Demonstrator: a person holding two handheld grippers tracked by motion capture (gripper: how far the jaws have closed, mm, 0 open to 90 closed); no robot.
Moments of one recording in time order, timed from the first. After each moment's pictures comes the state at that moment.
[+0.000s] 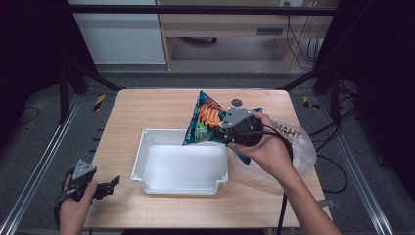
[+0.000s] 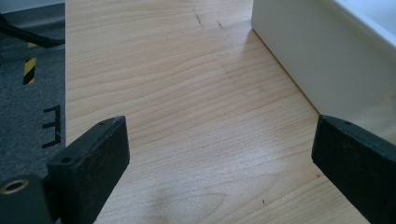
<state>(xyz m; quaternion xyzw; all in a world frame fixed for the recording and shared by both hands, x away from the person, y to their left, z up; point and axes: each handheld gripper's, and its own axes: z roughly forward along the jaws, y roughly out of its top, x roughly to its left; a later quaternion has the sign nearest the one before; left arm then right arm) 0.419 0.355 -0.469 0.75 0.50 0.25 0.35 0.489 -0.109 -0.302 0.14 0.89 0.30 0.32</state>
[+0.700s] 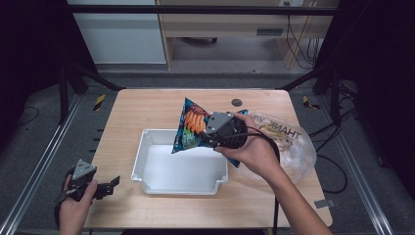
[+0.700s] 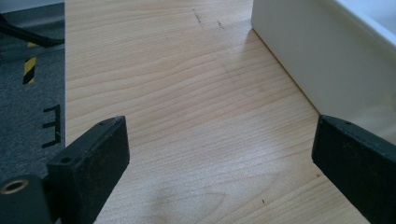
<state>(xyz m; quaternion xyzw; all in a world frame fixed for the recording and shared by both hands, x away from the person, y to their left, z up) 0.418 0.355 -0.469 0.75 0.50 0.25 0.35 0.492 -0.075 -0.312 0.10 0.90 0.29 0.30</state>
